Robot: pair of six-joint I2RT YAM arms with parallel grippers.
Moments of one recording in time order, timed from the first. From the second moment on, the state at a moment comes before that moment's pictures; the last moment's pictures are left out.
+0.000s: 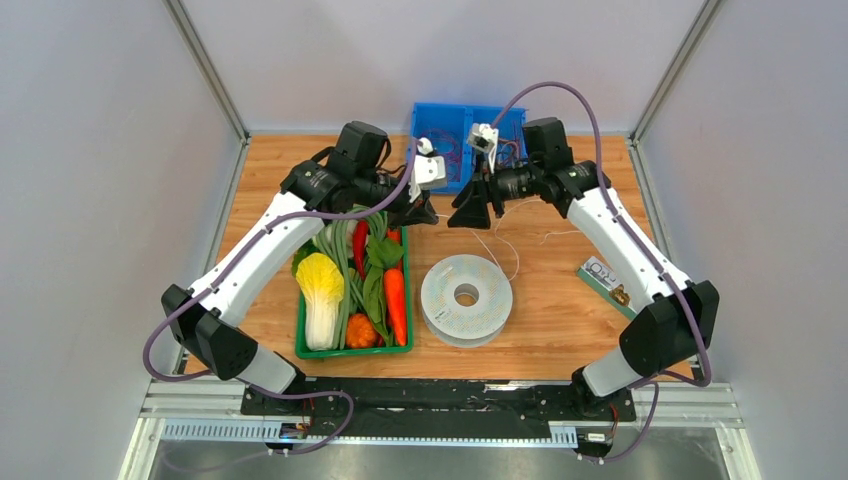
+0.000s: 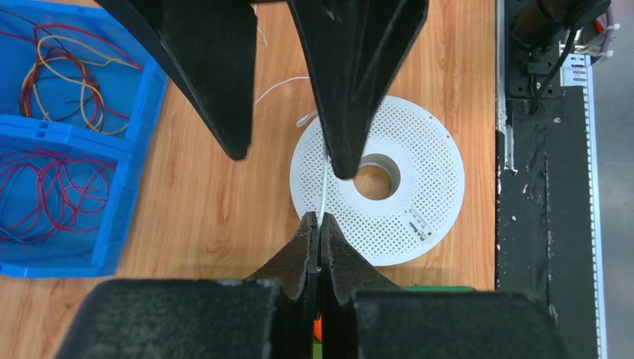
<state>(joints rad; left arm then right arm) -0.62 1.50 1.63 -0.82 0.73 0.56 0.38 1.52 1.50 -0.62 -1.04 -0.21</state>
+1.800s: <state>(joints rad) -0.43 1.37 1.16 0.56 1.08 -0.42 0.36 1.38 1.45 -0.45 -1.13 -0.09</state>
